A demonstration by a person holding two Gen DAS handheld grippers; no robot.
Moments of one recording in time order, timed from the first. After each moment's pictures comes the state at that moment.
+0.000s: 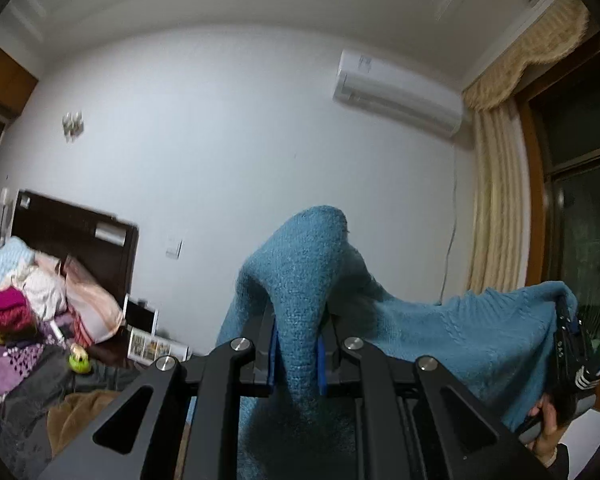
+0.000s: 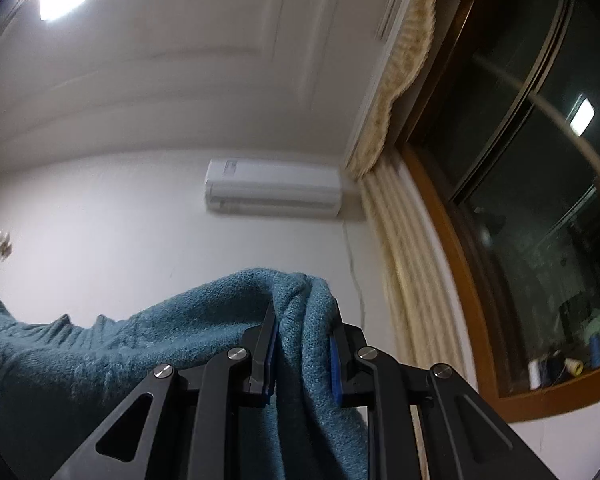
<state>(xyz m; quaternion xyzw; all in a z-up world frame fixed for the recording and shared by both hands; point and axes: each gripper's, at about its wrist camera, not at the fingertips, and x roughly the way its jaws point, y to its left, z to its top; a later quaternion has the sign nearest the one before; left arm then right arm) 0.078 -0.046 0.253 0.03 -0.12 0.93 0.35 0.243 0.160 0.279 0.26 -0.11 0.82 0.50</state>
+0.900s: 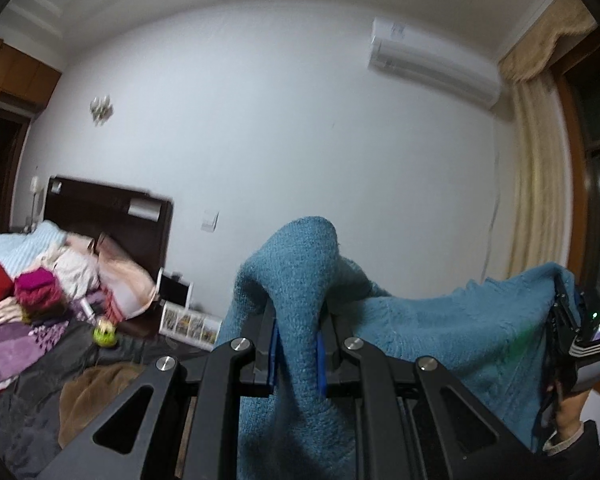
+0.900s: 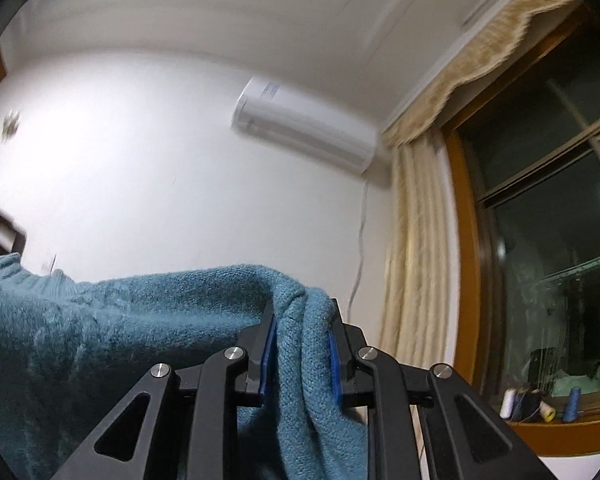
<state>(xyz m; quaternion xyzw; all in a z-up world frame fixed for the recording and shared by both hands) 0.015 -0.023 0.184 -0.05 -0.09 0.96 0.28 0.101 0.240 0.255 0.08 -0.19 0.82 0.54</state>
